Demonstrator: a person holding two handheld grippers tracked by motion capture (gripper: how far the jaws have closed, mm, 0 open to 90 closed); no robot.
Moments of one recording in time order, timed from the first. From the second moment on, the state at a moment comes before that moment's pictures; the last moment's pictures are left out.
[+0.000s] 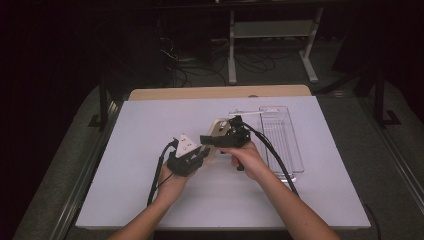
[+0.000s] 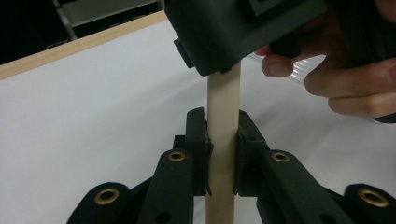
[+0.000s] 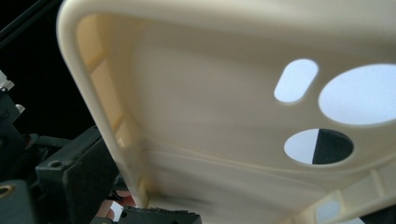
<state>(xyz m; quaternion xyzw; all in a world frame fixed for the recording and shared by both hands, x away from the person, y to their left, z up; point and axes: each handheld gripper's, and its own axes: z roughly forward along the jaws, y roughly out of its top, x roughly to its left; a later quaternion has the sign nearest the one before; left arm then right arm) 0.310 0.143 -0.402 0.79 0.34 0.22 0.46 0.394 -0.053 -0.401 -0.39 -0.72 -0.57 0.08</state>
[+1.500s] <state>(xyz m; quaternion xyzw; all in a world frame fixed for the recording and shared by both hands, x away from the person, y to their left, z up) 0.298 0.230 -0.417 0.84 0.28 0.12 0.45 0.396 -0.068 -0.394 -0.41 -0.72 -0.56 0.04</state>
